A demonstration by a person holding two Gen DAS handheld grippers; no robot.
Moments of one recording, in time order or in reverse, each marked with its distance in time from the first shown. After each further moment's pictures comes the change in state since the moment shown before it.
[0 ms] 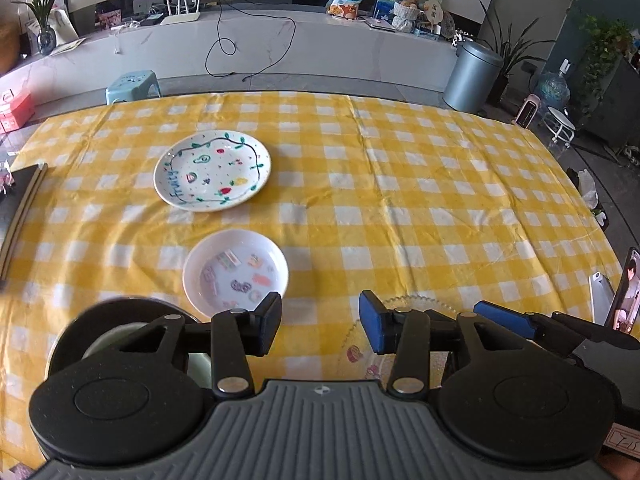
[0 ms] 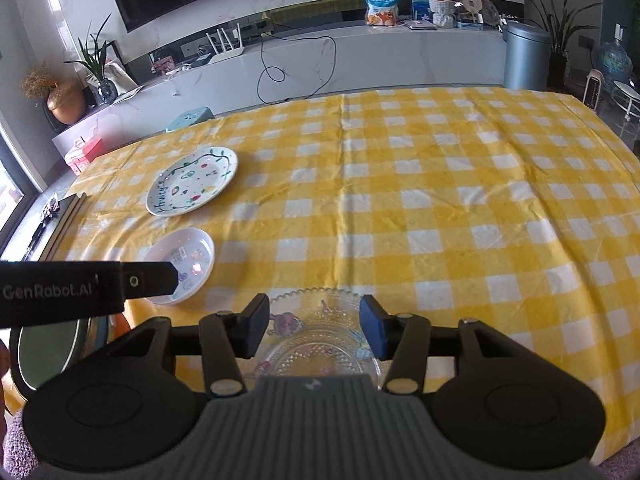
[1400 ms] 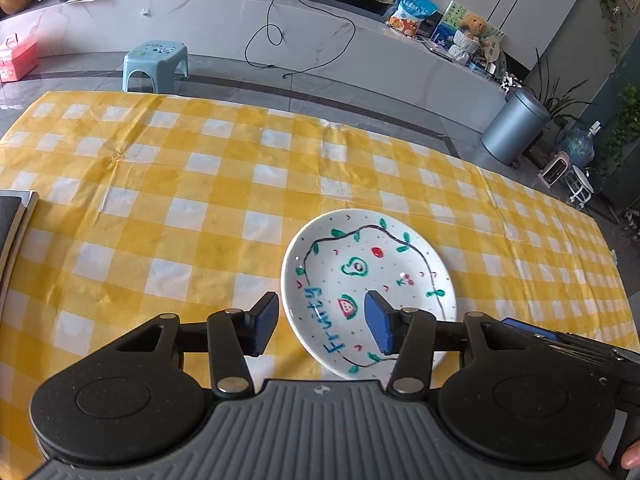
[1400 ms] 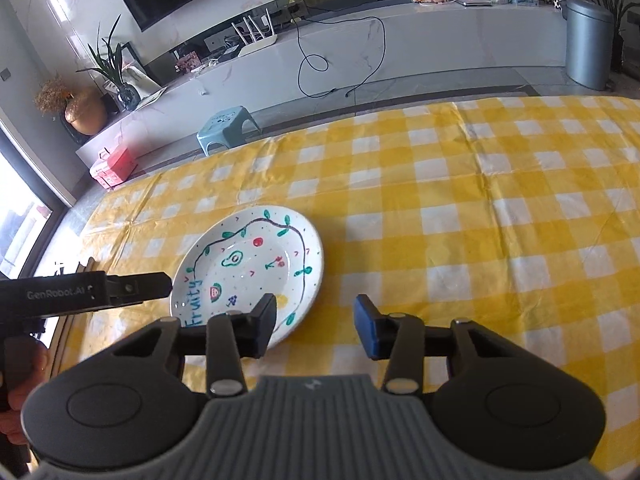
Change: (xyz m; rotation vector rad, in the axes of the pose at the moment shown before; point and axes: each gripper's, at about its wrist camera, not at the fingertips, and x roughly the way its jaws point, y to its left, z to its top) left arm 0.121 0.191 0.100 -0.171 0.007 -0.076; right arm 0.169 0.071 0.115 0.068 0.062 0.140
